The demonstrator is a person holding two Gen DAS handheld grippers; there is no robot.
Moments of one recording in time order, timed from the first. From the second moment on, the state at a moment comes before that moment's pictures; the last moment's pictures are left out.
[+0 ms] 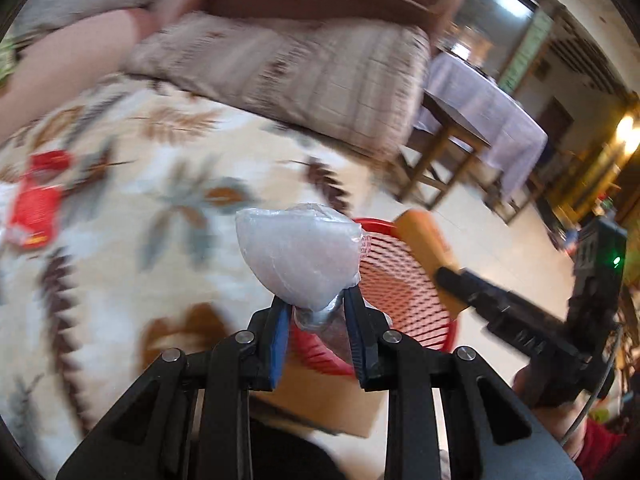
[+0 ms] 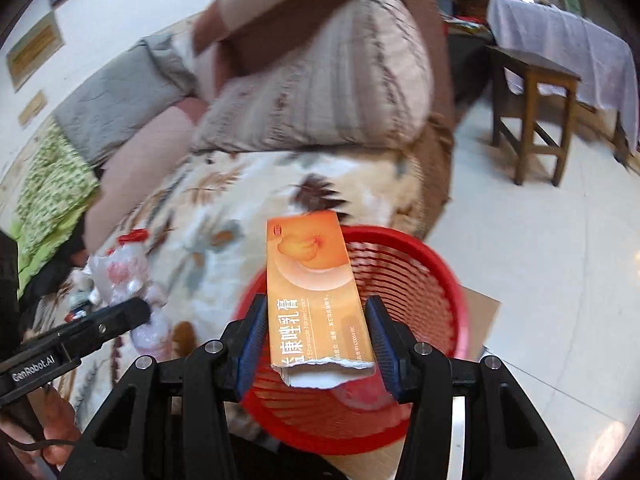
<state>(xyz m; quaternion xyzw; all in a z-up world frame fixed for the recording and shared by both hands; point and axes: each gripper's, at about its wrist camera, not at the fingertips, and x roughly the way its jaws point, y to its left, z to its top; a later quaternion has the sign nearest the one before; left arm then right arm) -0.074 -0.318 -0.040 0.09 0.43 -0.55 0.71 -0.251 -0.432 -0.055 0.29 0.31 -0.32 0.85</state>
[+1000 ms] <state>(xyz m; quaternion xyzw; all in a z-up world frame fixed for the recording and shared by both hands) 0.003 -0.100 -0.020 0.15 0.31 -0.19 0.92 -0.097 -0.273 -0.011 0.12 0.32 -0.13 0.93</state>
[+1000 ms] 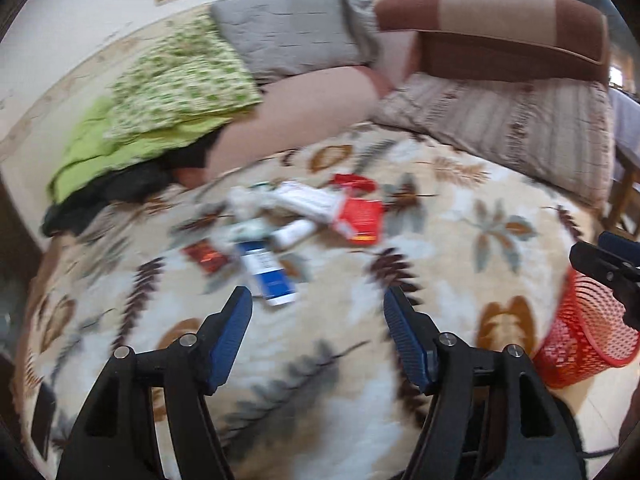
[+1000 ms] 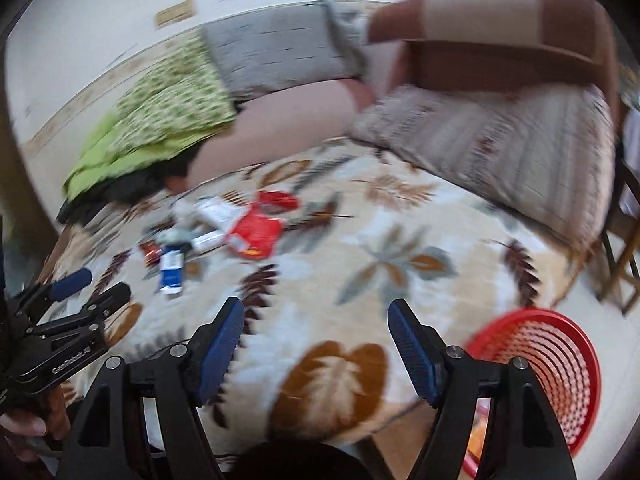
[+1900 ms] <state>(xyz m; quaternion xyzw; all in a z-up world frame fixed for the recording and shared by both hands) 0.031 -0.034 -0.037 0.11 0.35 -0.12 0.92 -0.035 -0.205 -0.028 0.05 0.36 -0.07 0.93</state>
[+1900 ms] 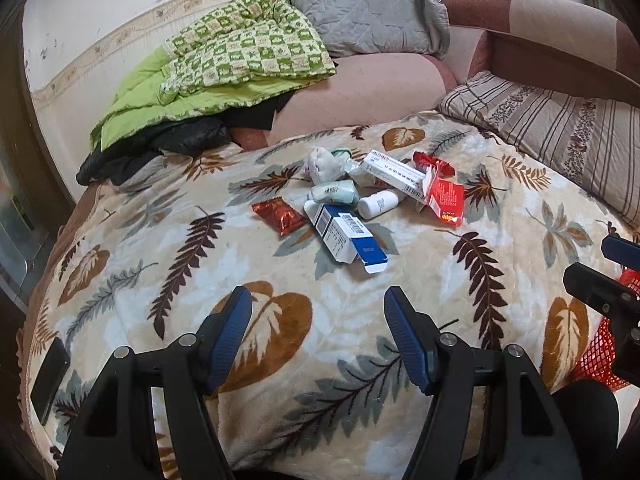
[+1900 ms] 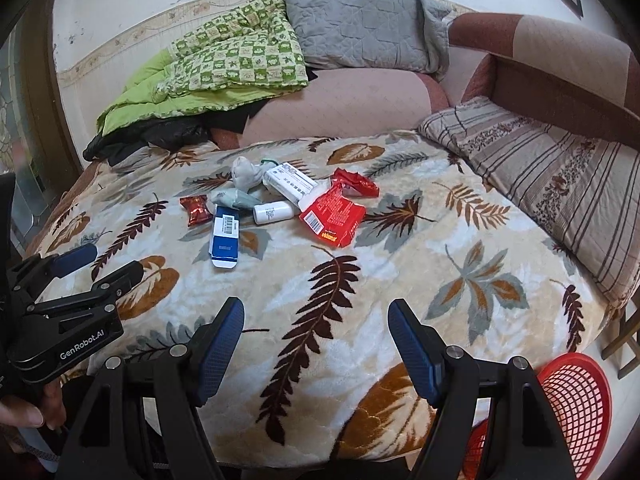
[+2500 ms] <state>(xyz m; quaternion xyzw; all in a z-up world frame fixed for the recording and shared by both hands) 0.163 -0.031 -0.089 -0.07 0.50 -0.17 0.85 -0.010 -0.229 -0.078 0.09 0.39 -0.06 0.91</state>
